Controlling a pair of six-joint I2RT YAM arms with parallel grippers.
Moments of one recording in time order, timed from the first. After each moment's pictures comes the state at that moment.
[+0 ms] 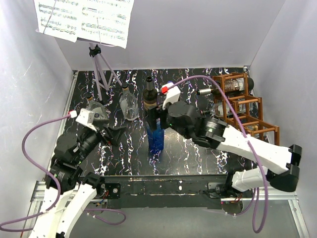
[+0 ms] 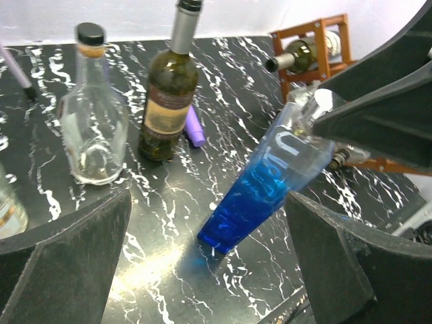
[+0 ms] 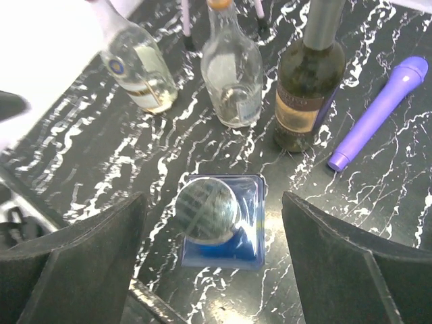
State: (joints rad) left arm -0.35 0.36 0.78 -0.46 0.18 -0.29; right arm 1.19 1.32 1.35 -0.42 0.45 0.36
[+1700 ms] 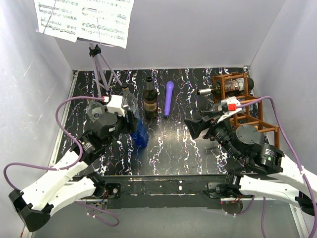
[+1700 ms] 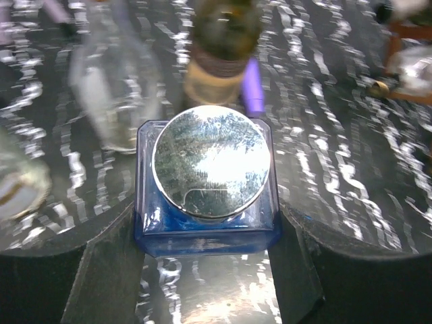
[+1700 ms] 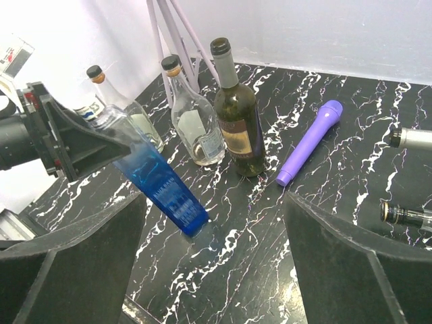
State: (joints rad) left arm -0.74 0.84 0.85 -0.35 -0.30 -0.32; right arm 1.19 0.66 0.98 -0.35 0.56 0.29
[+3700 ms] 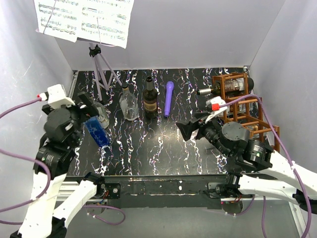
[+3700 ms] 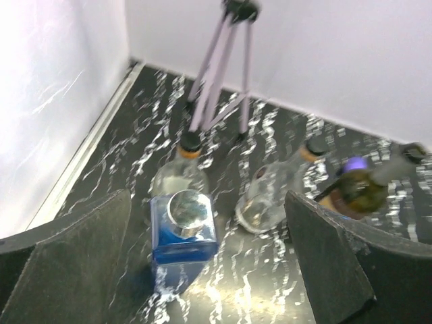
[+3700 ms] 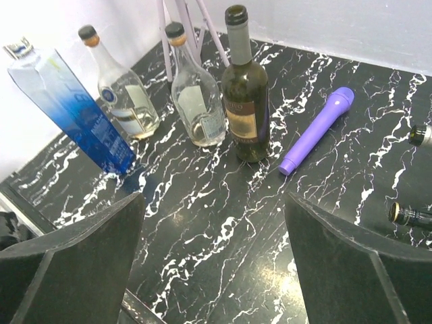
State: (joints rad) left arm -0.33 0.71 1.19 -0.66 -0.58 -0.26; right arm 1.19 0.74 0.97 -0.33 0.51 0.27
